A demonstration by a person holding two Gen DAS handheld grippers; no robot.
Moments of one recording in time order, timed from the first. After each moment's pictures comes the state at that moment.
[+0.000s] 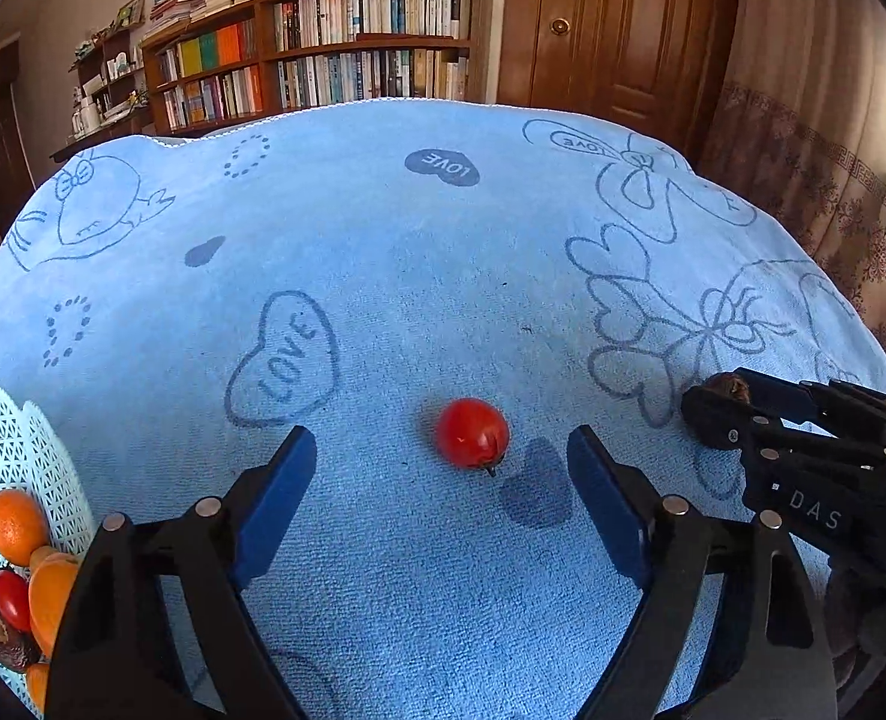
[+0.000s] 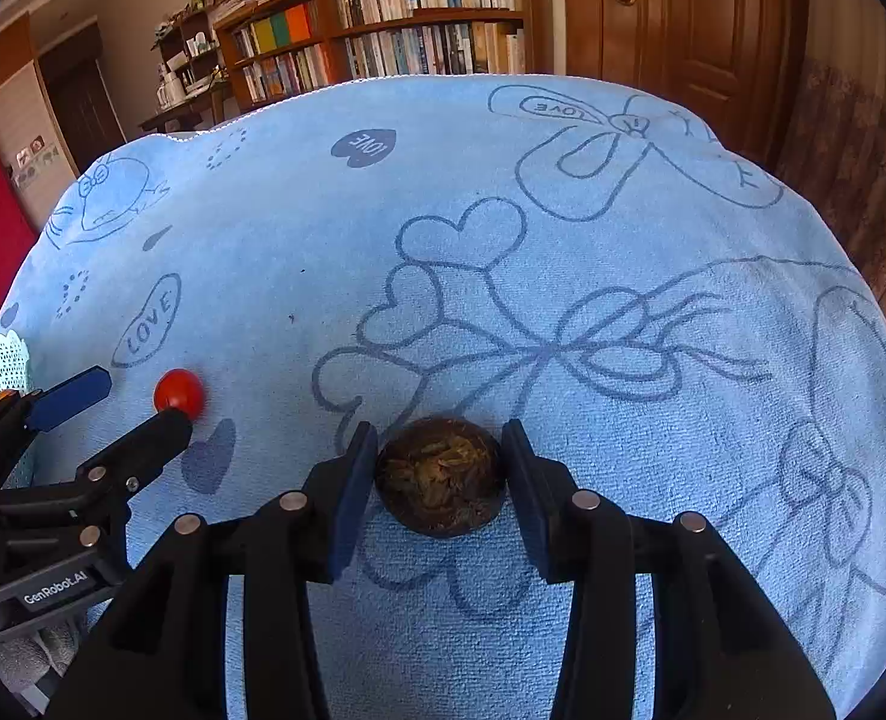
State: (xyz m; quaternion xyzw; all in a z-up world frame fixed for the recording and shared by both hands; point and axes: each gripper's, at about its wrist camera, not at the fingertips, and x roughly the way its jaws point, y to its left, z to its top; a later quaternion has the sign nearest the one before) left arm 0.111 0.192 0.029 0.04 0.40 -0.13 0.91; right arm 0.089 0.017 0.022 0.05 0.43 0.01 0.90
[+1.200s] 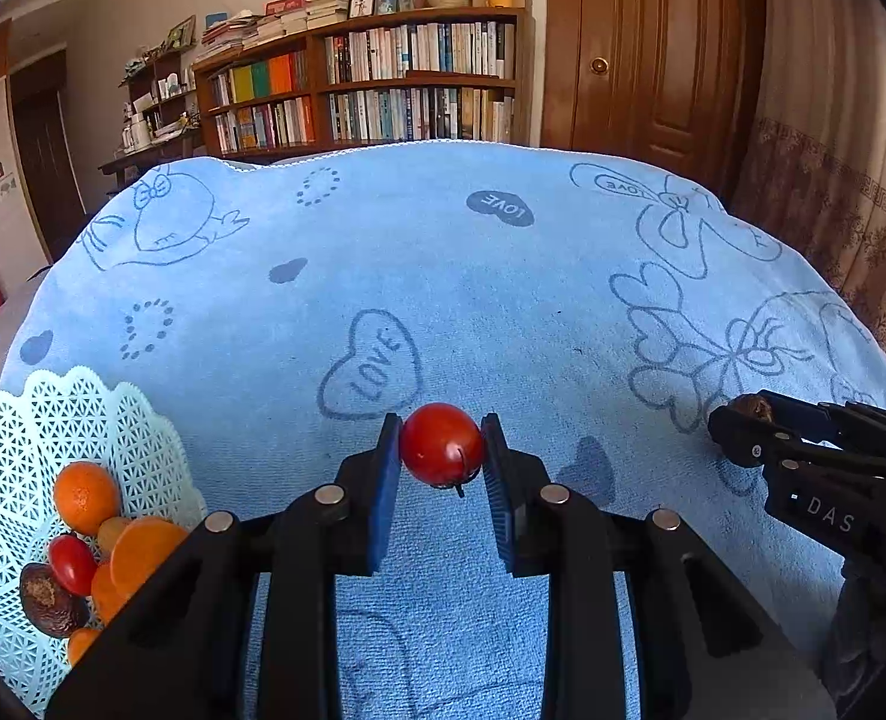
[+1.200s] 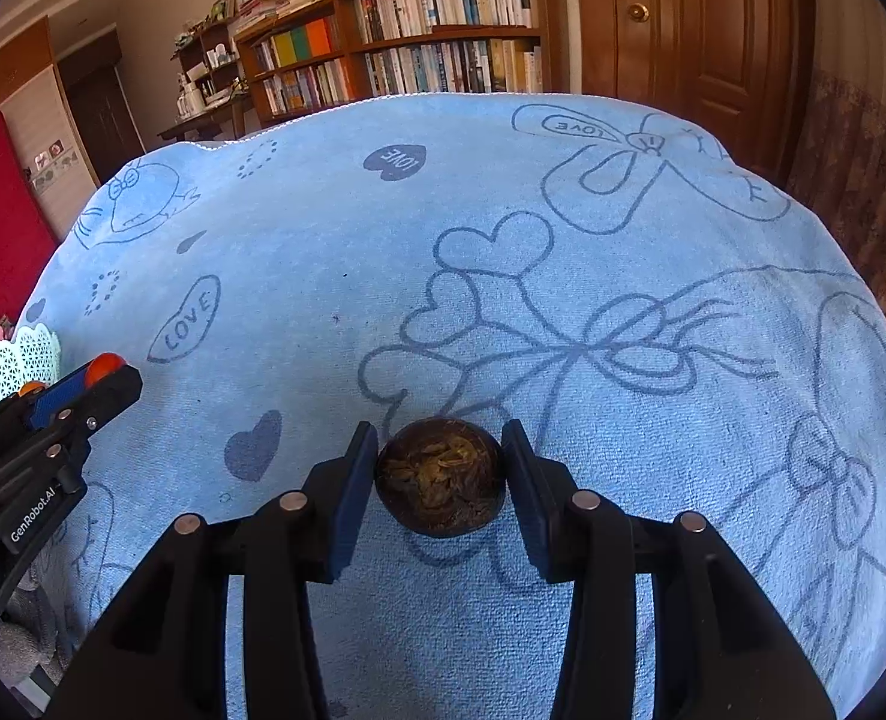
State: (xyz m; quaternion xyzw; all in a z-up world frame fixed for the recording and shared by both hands) left arm 0.080 0.222 0.051 0.04 0.34 -0.07 0.94; right arm 0.074 0.028 0.029 0.05 0.41 0.03 0.91
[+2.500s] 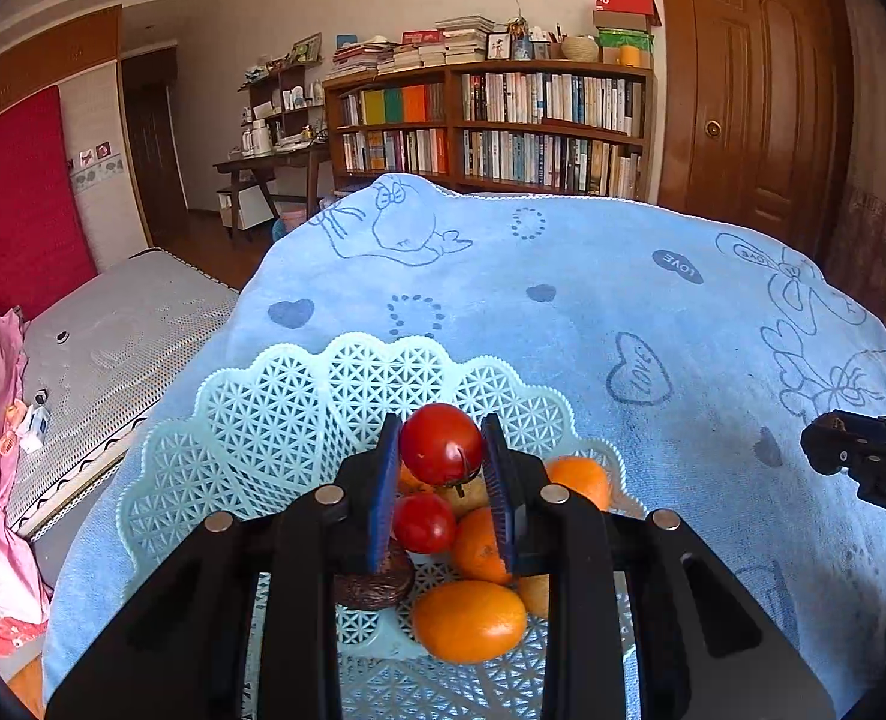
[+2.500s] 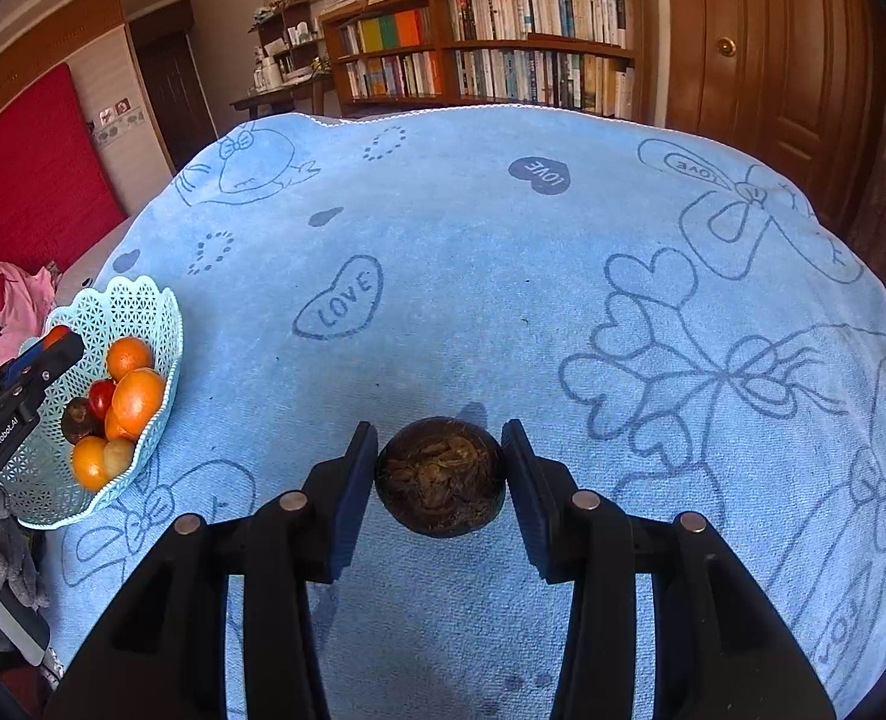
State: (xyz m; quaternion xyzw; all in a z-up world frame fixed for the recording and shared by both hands) left arm 0.021 0.369 0.078 0.01 0.30 0.05 0.95; right arm 0.054 0.109 0.055 0.02 0.40 0.11 0.91
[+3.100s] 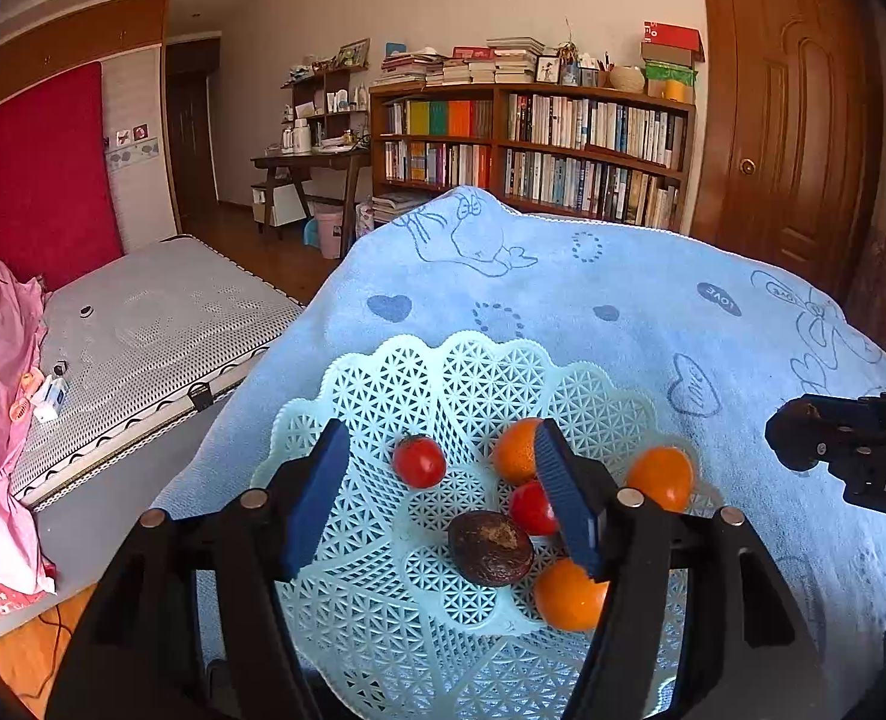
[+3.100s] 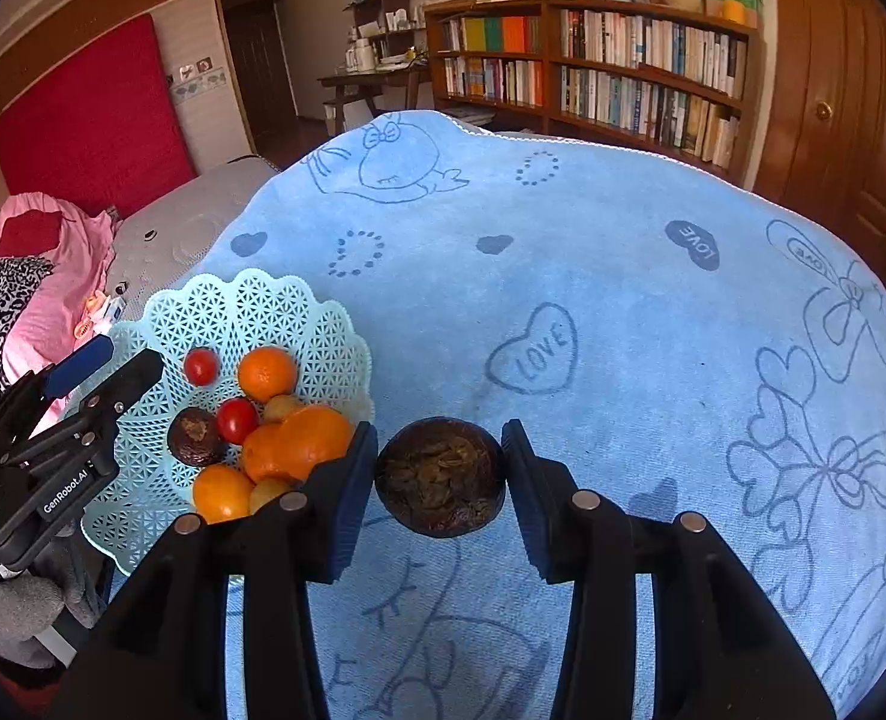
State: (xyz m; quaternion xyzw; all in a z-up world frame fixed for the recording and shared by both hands) left arm -0.006 0.419 0.081 -0.02 0.27 0.08 0.96; right arm 0.050 0.214 0.089 -0.04 0.39 0.20 0.90
